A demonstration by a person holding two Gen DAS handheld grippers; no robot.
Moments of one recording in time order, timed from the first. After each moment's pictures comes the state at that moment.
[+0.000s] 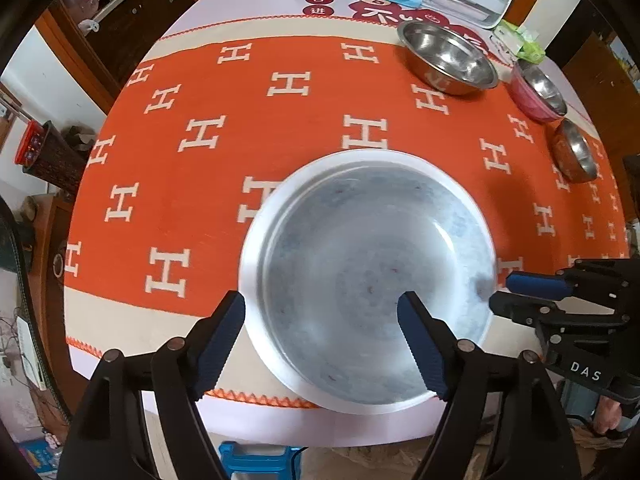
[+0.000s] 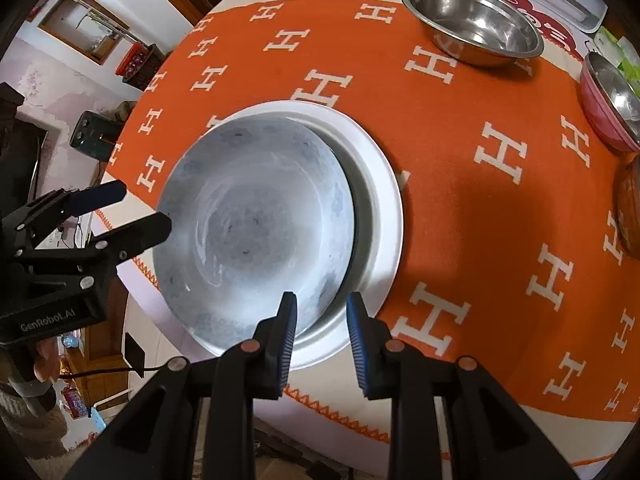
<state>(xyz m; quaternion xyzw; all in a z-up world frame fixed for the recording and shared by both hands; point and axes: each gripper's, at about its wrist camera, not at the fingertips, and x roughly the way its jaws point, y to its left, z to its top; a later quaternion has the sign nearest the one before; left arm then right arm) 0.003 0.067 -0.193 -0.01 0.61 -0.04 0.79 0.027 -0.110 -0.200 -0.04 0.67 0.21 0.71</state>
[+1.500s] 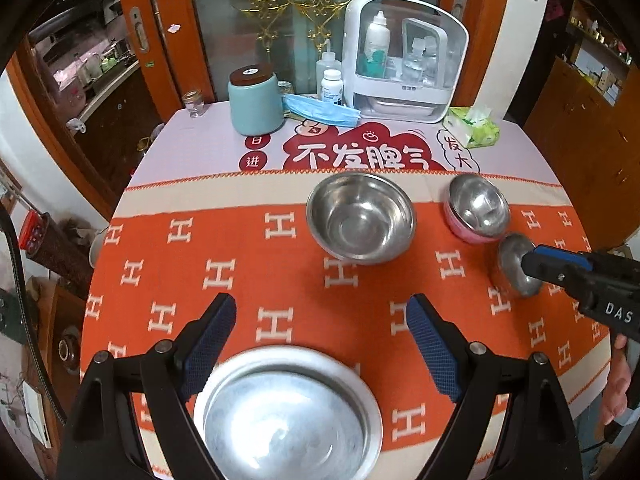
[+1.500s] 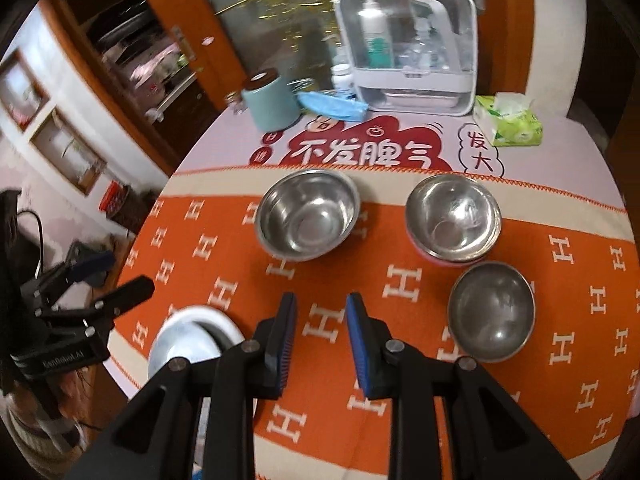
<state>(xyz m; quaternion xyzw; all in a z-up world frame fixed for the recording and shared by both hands) 0.111 -0.045 -0.072 0.02 0.49 -0.06 0.87 0.126 -0.268 -0.069 0.06 0.52 0.13 0.84</state>
